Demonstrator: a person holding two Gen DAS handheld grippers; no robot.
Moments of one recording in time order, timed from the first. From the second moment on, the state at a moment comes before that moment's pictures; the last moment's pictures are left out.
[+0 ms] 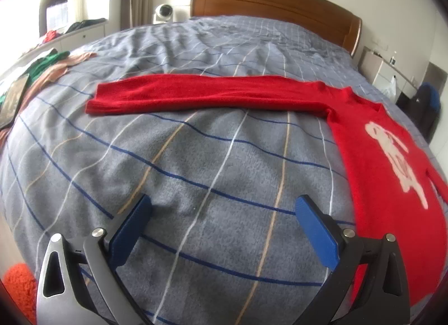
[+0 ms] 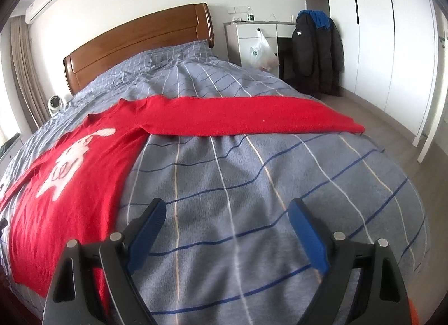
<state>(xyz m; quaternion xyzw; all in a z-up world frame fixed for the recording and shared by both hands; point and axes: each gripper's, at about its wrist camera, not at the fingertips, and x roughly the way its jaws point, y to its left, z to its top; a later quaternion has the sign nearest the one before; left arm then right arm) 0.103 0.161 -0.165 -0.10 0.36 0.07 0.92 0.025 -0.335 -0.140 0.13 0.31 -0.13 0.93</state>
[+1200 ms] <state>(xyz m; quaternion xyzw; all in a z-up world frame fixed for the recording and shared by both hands) 0.097 0.174 -0.167 -0.10 0.35 0.12 0.92 0.021 -0.336 -0.139 0.13 0.31 -0.14 0.93</state>
